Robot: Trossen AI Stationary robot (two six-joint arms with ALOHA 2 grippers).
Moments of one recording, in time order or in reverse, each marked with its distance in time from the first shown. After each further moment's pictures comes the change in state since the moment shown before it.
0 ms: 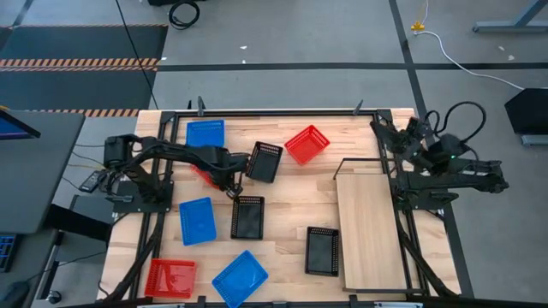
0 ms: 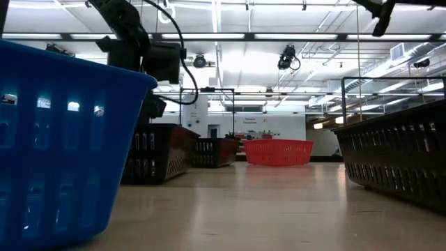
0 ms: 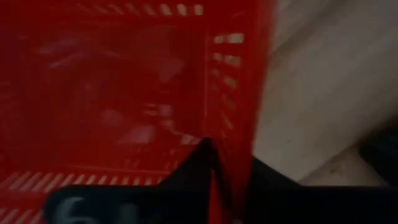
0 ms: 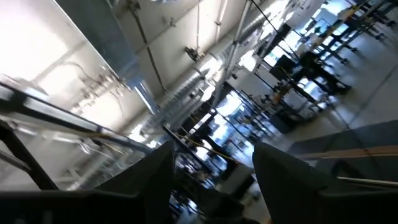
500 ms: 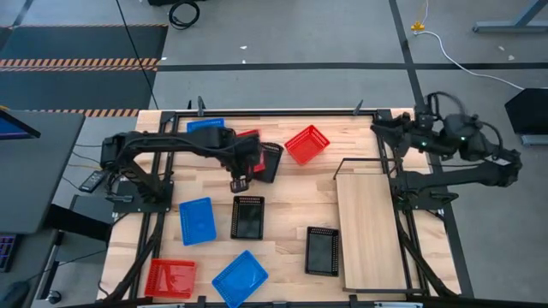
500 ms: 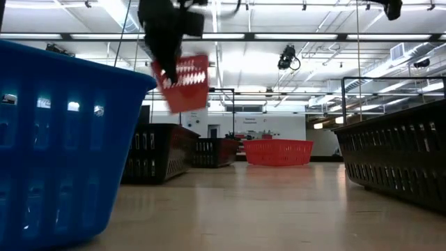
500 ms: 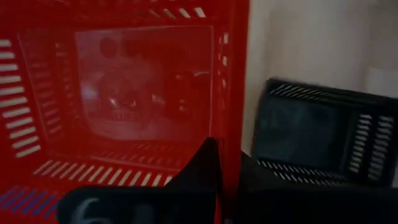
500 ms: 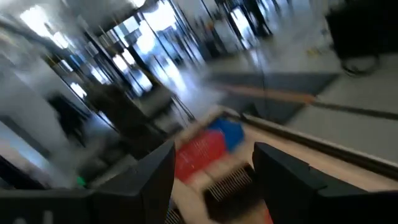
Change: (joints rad) left arm -0.061 -0.019 0.529 -0.231 0.005 0.680; right arm -0.001 0.261 0.508 -0.802 0.000 -0.114
